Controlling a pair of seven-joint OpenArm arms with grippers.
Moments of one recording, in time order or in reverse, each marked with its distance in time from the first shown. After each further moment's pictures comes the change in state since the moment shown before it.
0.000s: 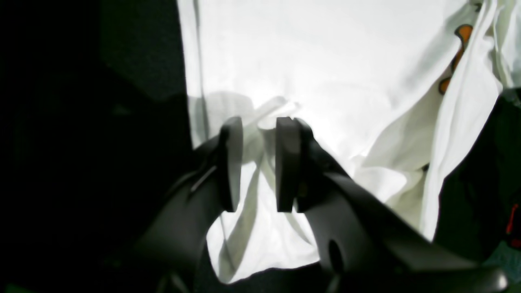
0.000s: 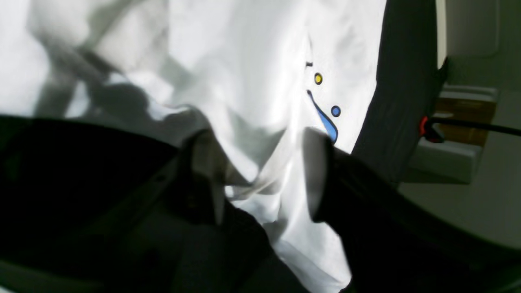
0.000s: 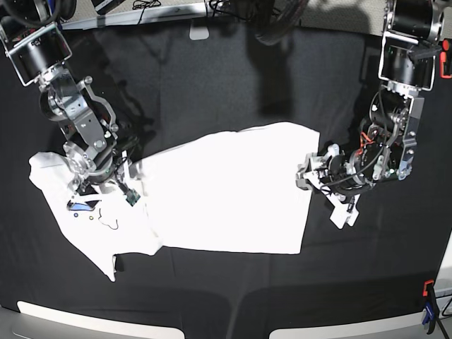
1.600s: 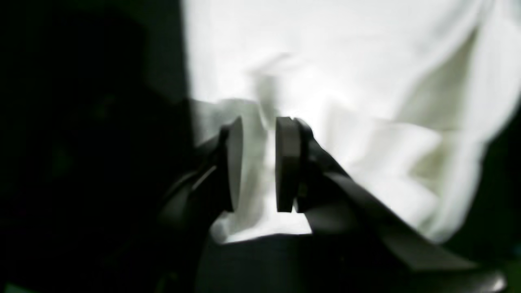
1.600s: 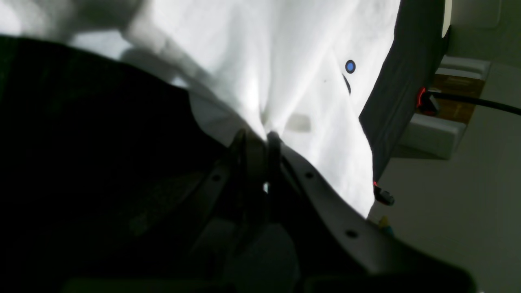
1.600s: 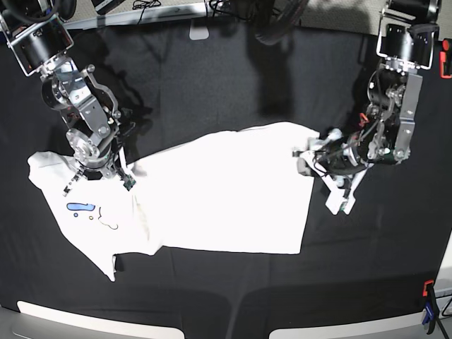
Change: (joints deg) left arm 6.5 0.2 0.0 10.1 4.8 2.2 -0.4; right arm -3.3 0.0 0.0 0.1 -4.6 -0.8 -4.7
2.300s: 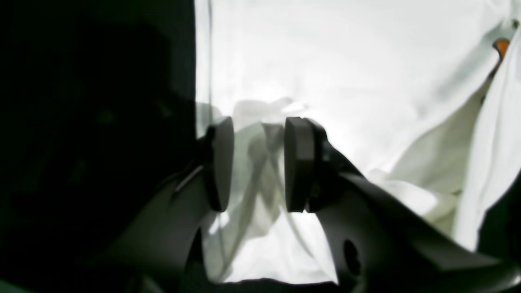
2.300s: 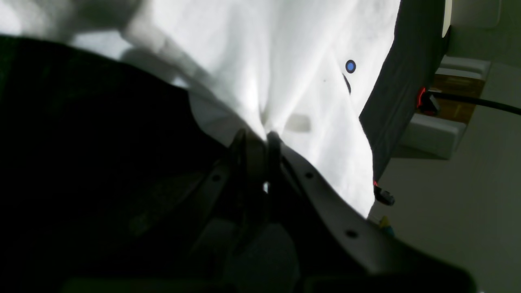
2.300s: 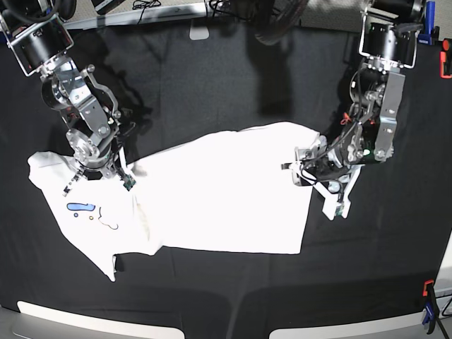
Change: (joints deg) left arm -0.1 5.0 0.0 -1.2 11.0 9.6 -5.7; right arm 0.0 0.0 0.0 0.0 0.0 0.0 0.0
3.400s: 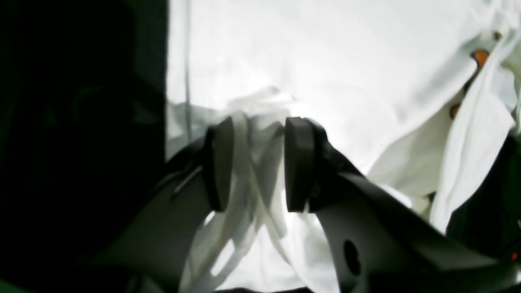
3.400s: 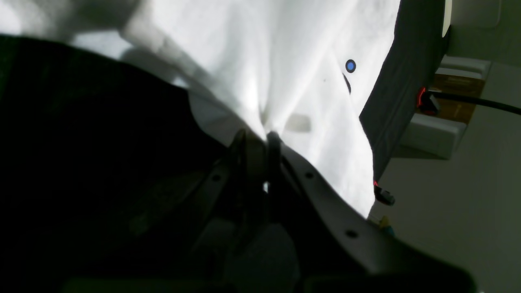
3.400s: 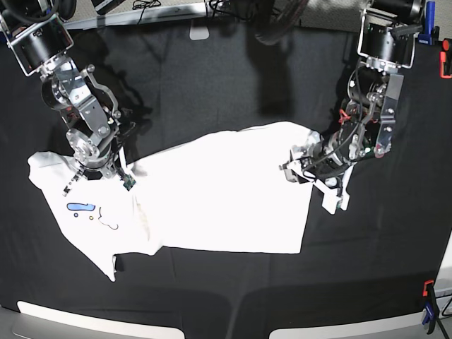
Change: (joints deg) left arm -0.2 0.2 0.0 -3.9 -9.1 -2.6 -1.7; right arm 0.0 0.0 0.0 0.0 0.0 0.0 0.0
